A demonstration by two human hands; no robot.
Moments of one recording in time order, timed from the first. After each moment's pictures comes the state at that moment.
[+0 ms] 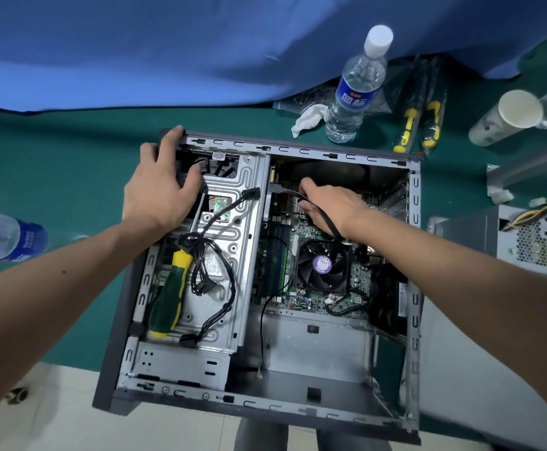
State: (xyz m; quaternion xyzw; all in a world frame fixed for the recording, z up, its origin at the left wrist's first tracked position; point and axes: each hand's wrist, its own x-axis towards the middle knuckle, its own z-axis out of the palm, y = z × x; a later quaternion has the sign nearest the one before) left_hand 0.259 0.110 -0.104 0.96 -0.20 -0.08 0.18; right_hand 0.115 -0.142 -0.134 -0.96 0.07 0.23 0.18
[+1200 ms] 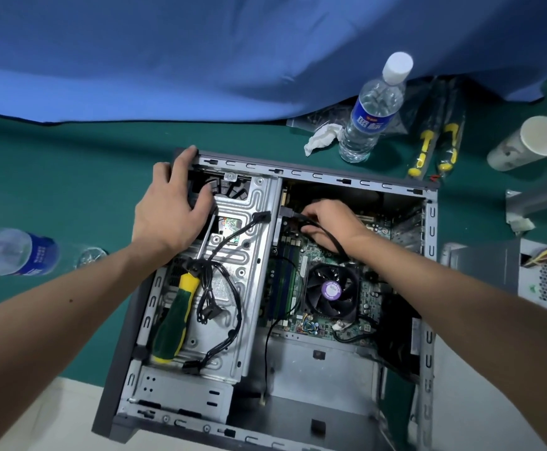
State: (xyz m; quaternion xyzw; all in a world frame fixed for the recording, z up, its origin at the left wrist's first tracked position) left_hand 0.254 0.115 -0.106 0.96 -0.20 -0.08 0.19; right_hand 0.127 -0.133 -0.150 -0.93 0.13 0.19 0.30
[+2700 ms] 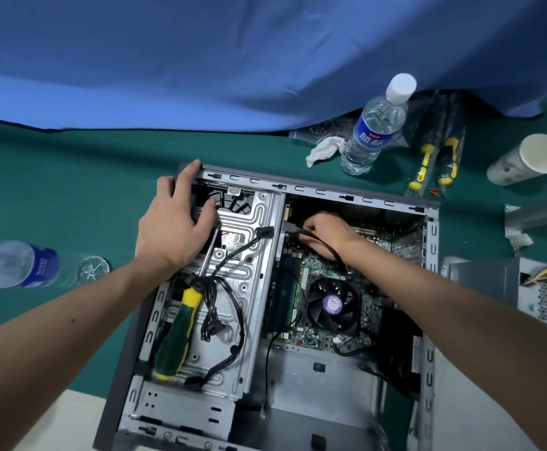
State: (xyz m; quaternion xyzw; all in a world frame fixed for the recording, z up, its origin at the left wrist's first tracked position) left_hand 0.256 0.113 -0.107 0.96 -0.21 -0.08 0.19; right_hand 0.145 -0.133 -0.147 -0.90 0.17 0.27 0.30
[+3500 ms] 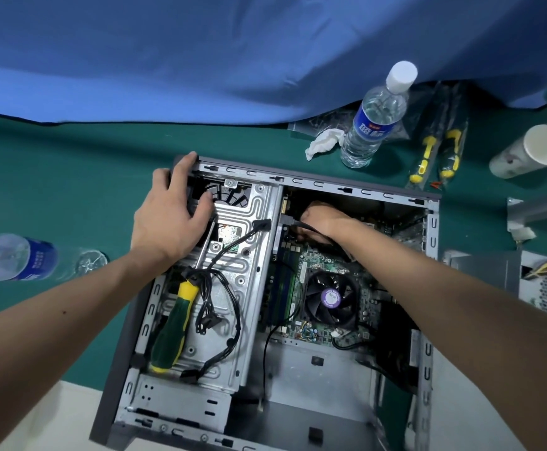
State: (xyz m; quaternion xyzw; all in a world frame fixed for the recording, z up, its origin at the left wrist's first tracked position) left_hand 0.256 0.114 -0.107 0.96 -0.20 -0.08 0.19; right_hand 0.172 -0.132 -0.149 -0.84 0.22 0.38 0.32
